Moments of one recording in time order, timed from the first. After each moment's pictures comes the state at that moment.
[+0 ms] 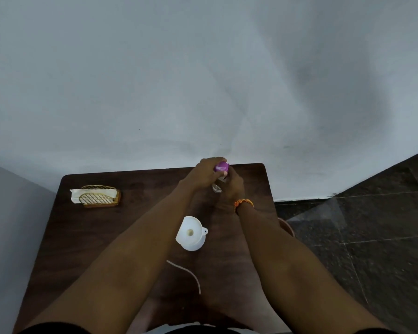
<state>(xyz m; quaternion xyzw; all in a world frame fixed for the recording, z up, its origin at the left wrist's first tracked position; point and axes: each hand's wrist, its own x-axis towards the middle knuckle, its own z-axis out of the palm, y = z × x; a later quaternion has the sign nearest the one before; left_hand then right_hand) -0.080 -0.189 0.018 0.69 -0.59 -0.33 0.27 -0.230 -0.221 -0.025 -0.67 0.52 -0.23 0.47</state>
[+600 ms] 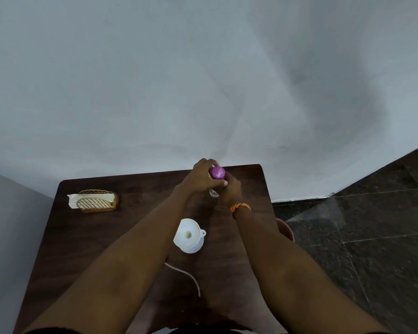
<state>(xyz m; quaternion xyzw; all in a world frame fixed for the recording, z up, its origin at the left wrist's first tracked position) -0.083 -0.180 0.016 0.71 -0.56 -0.31 0.29 -0.238 -0.210 -0.023 -0.69 0.50 -0.24 0.46</state>
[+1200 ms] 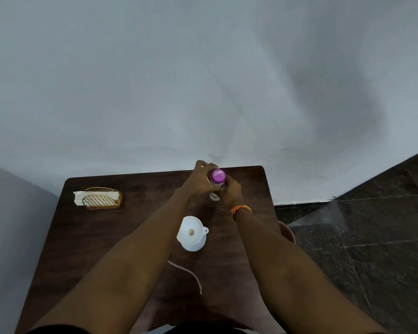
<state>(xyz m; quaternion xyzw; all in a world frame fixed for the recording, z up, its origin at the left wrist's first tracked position) -0.079 -0.161 0.009 0.71 -0.55 -0.32 0.29 -0.232 -0.199 -0.016 -0.68 0.51 -0.23 0.48</state>
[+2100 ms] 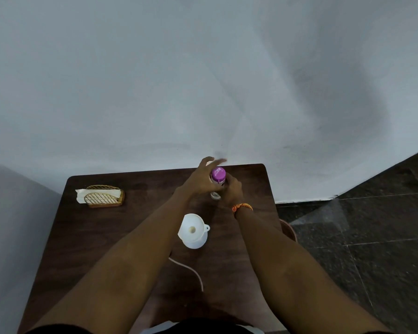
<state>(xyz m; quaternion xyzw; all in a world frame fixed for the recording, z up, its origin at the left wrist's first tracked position) -0.080 -0.156 0.015 0.66 -0.60 -0.33 0.31 -0.235 -0.196 -0.016 -0.71 0.50 -0.22 0.45</state>
